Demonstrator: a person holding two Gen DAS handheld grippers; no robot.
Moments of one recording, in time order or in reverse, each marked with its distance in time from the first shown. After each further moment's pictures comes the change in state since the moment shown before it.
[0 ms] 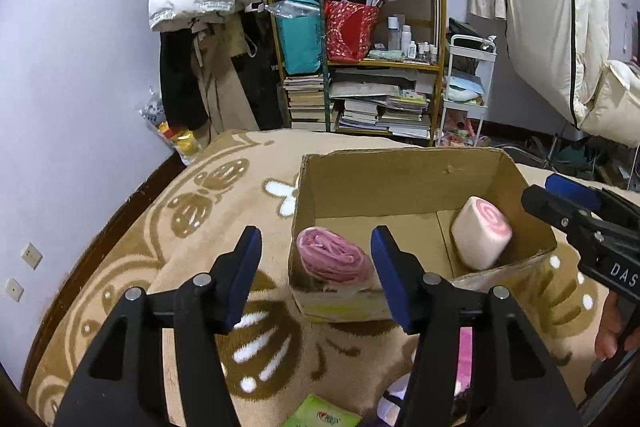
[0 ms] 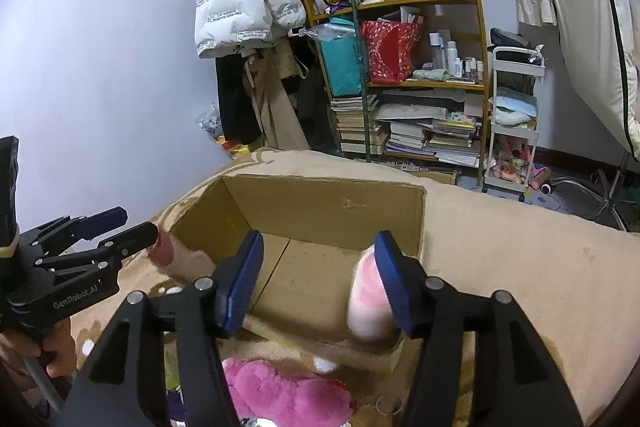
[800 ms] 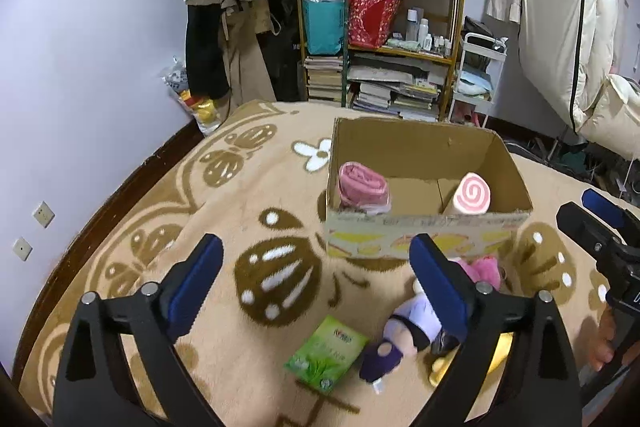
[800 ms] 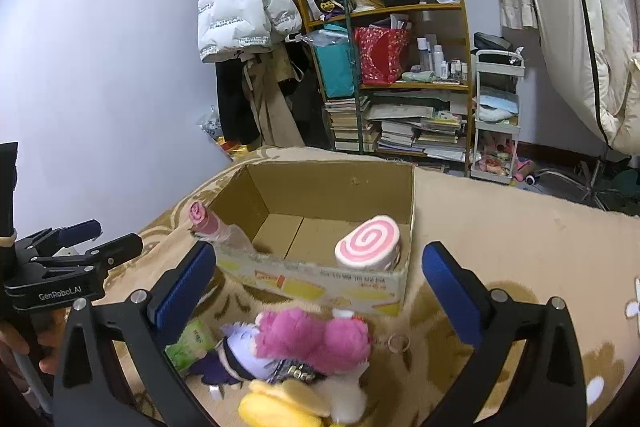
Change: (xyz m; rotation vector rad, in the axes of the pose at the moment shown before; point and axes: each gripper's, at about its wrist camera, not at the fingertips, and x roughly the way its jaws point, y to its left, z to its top) left arm -0.067 0.027 -0.031 -0.078 0.080 0.020; right arm -0.069 0.029 -0.021 0.027 -0.002 -0.036
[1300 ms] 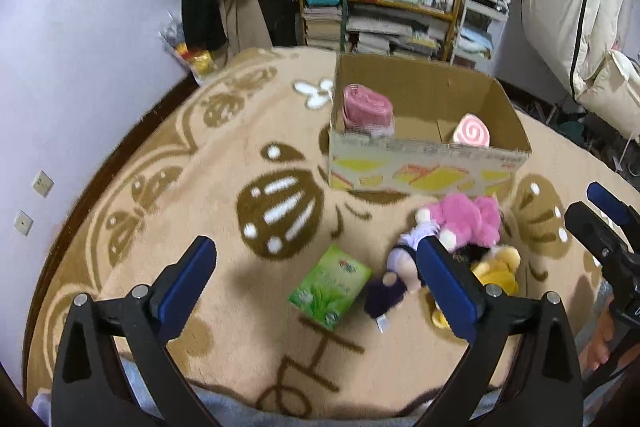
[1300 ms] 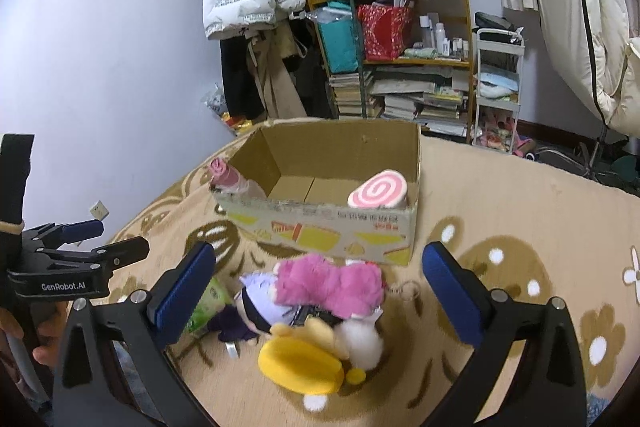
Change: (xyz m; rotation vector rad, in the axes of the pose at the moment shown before) left arm -0.002 0.007 -0.032 0.002 0.188 -0.019; right arm -0.020 0.014 -0.026 0.001 0.089 0.001
